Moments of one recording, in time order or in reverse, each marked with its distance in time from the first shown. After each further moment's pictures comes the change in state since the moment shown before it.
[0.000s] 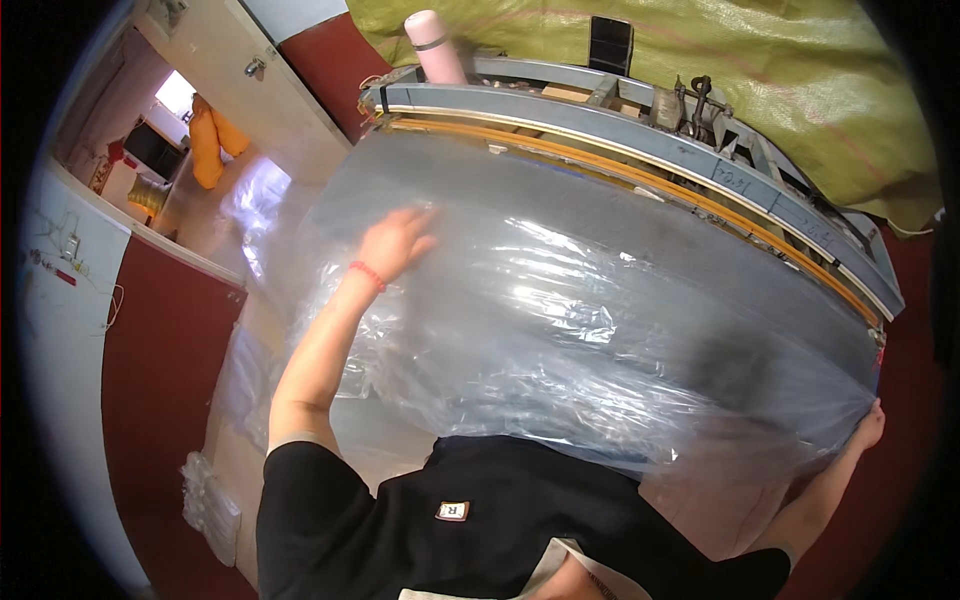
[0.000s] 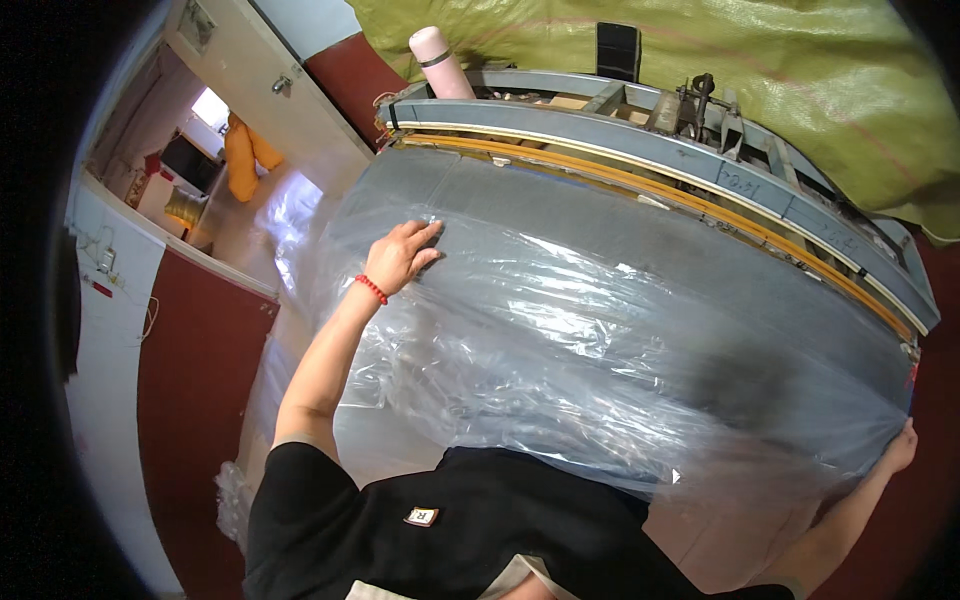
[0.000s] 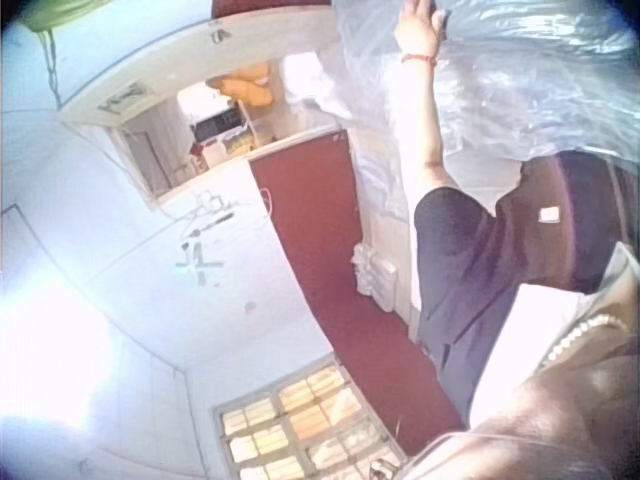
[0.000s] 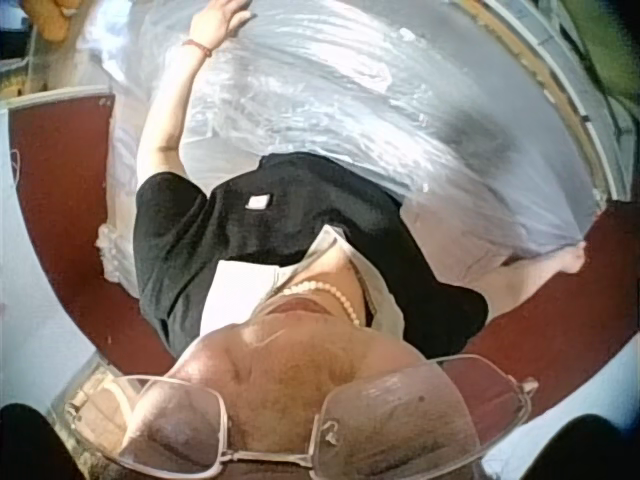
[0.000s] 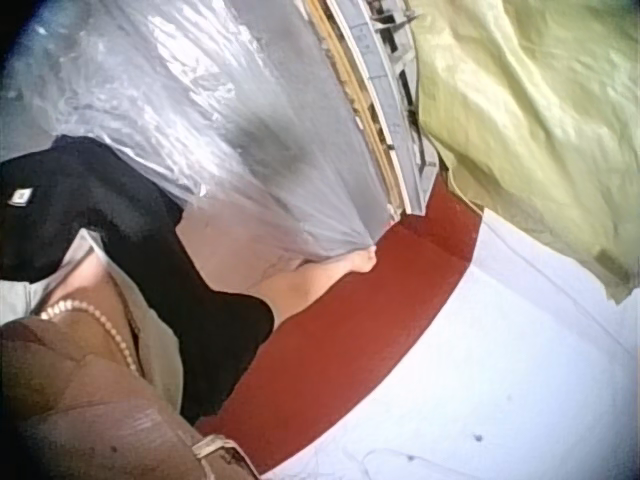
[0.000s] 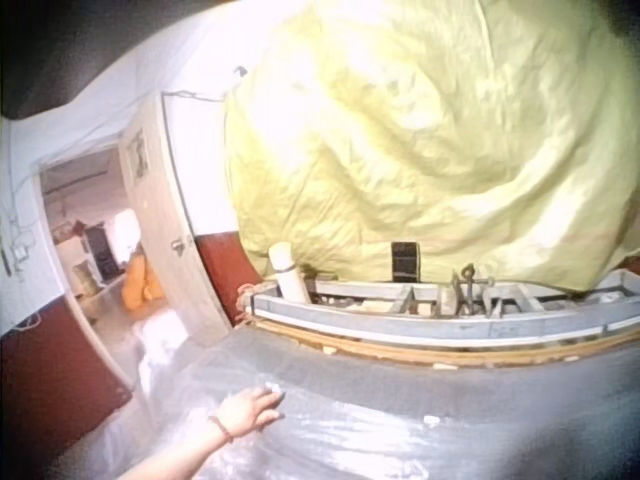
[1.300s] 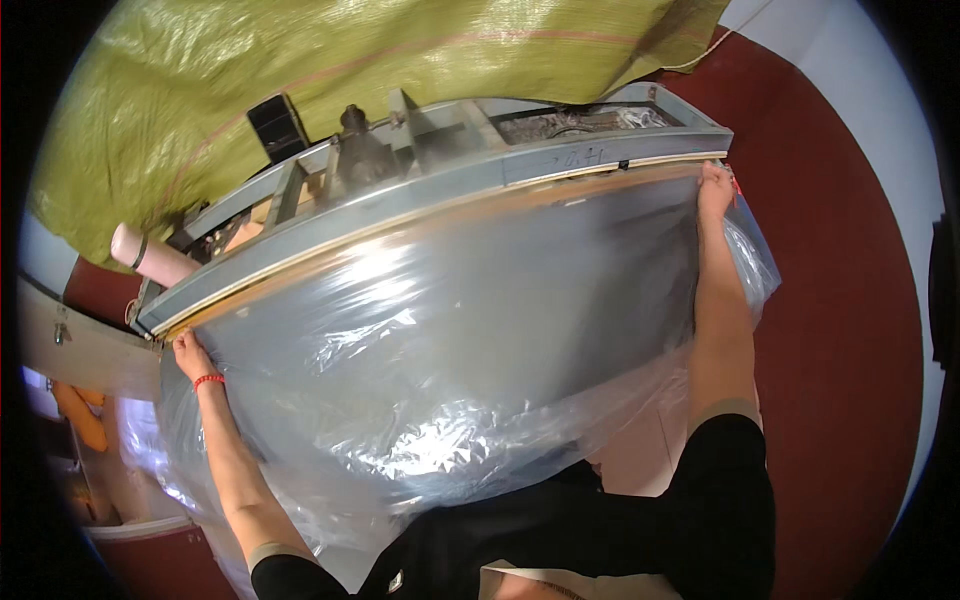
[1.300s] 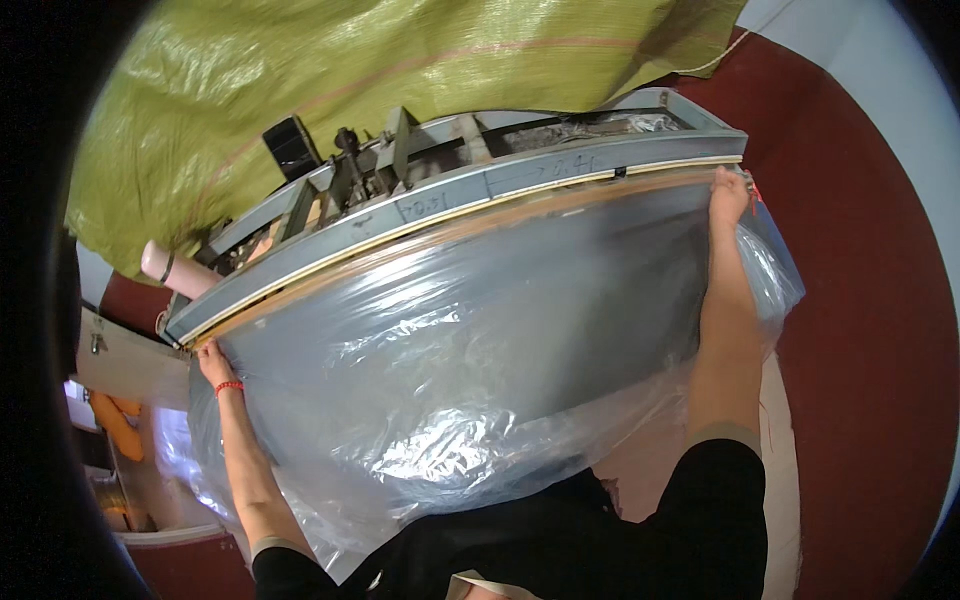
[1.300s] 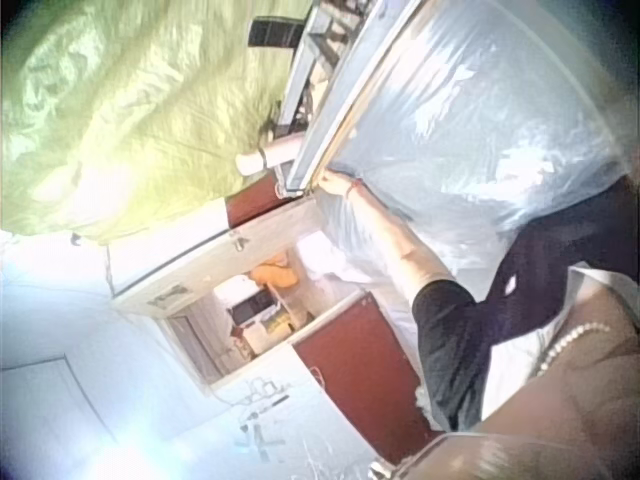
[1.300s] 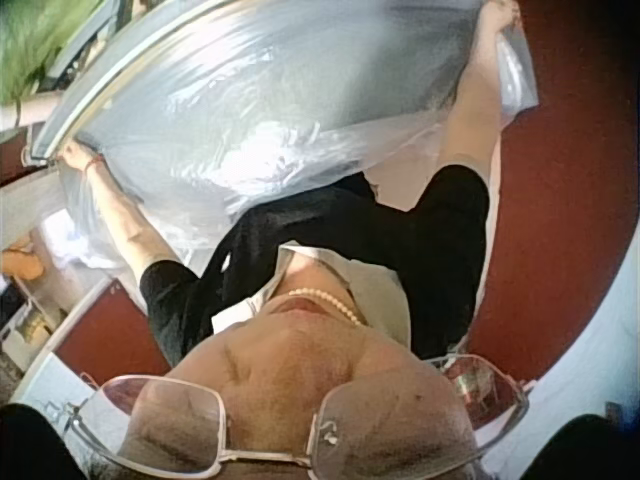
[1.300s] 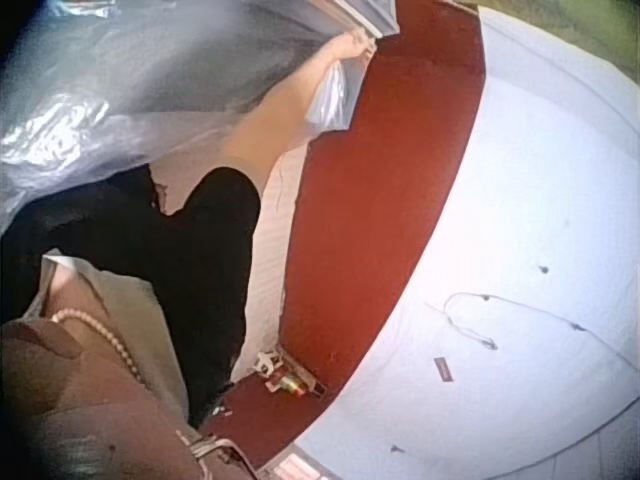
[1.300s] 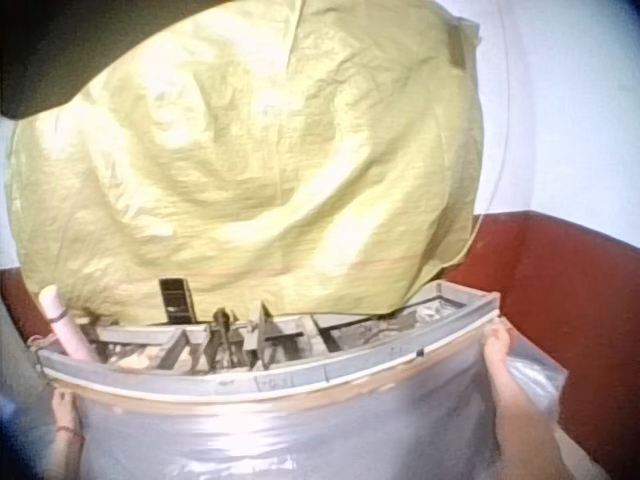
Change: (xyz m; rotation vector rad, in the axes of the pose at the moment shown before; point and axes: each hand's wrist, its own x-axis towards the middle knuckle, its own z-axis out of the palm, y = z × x) left_hand 0.155 -0.152 0.147 -1.089 0.703 -0.649; right_hand -0.014 -0.182 0.105 0.860 0.110 -0.029
